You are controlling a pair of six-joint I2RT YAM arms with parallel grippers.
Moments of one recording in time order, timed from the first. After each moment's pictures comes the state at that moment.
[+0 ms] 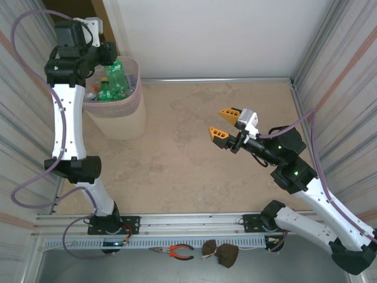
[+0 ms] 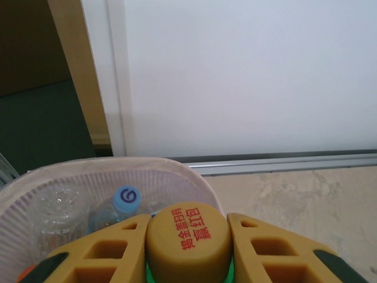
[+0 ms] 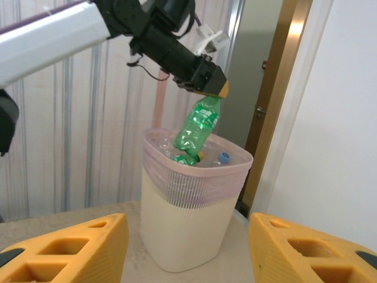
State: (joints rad) left arm -0.01 1.83 2.43 -1.01 0.17 -0.06; right arm 0.73 0.77 0.94 0.01 -0.28 -0.12
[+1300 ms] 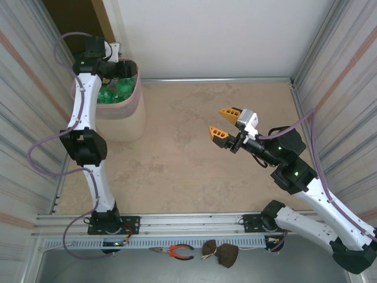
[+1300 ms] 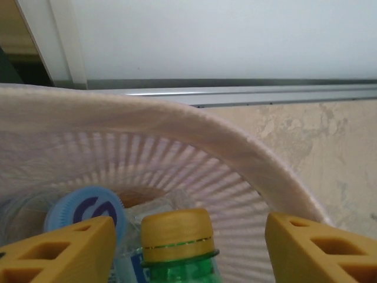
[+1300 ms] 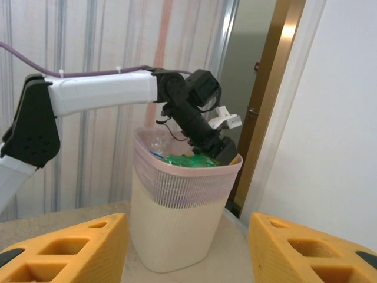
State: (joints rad) left arm 0.02 2.09 2.34 -0.98 0.34 -0.05; right arm 0.75 0.76 0.94 0.01 -0.23 -0.14
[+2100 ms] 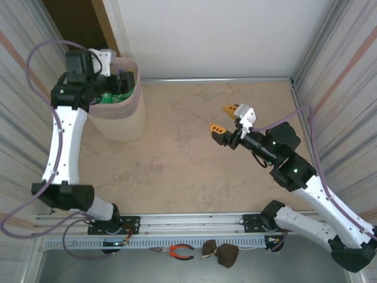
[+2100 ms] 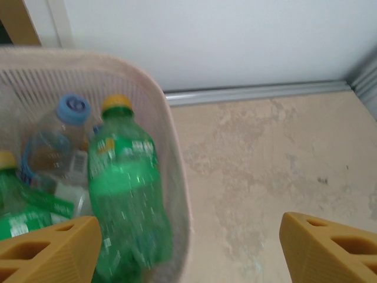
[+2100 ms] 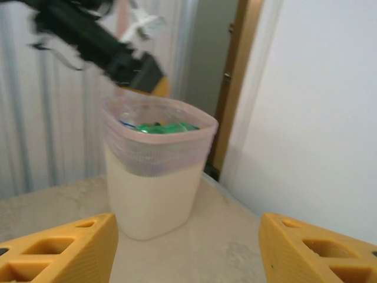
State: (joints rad) left arm -0.08 1.45 1.81 -0.93 0.27 -0.05; right arm 0.71 0.81 0.99 -0.12 -0.10 -0.13
